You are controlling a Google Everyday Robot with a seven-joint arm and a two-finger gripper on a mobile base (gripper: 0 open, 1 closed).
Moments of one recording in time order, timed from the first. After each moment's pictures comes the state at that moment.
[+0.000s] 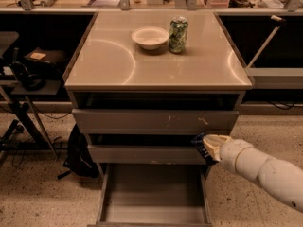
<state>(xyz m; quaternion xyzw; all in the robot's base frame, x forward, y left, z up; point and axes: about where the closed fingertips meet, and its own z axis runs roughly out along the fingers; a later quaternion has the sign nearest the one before) 0.519 -0.200 0.657 -0.24 0.83 0.10 0.50</state>
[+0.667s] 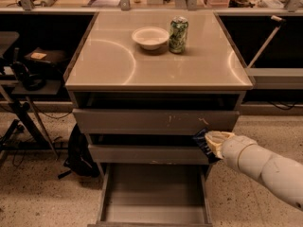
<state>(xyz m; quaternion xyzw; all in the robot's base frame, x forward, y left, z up) 0.519 -0.199 0.686 -0.25 0.82 0.08 0.50</state>
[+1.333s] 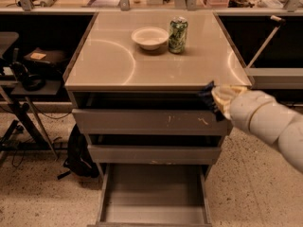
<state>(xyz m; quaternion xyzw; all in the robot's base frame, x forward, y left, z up) 0.545 -0.193 0.848 -0.27 0.76 0.00 0.59</state>
